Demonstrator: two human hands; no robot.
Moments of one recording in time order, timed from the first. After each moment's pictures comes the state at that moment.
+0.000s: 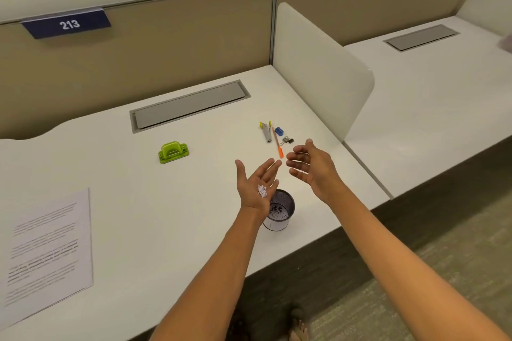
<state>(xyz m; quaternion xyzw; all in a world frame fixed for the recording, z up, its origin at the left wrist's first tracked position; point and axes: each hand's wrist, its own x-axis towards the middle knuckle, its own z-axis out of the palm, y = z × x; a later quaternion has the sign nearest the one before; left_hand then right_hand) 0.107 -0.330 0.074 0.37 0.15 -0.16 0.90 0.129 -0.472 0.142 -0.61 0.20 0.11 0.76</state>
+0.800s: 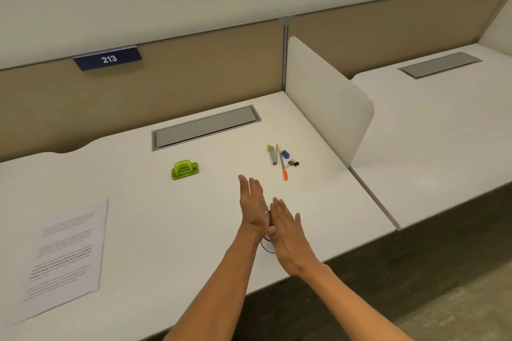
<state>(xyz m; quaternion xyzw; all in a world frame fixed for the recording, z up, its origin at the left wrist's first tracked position) 0.098 -0.356 0.106 0.45 0.19 -0.09 0.87 0.048 -0.465 0.049 -0.91 -0.19 0.08 0.36</state>
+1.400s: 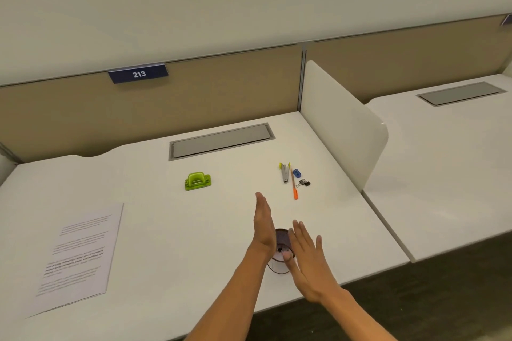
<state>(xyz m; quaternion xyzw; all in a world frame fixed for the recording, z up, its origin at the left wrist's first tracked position) 0.094 -0.365 0.109 0.54 0.20 -0.05 0.81 0.051 -0.494 0.046 -0.94 -0.20 0.12 0.26</state>
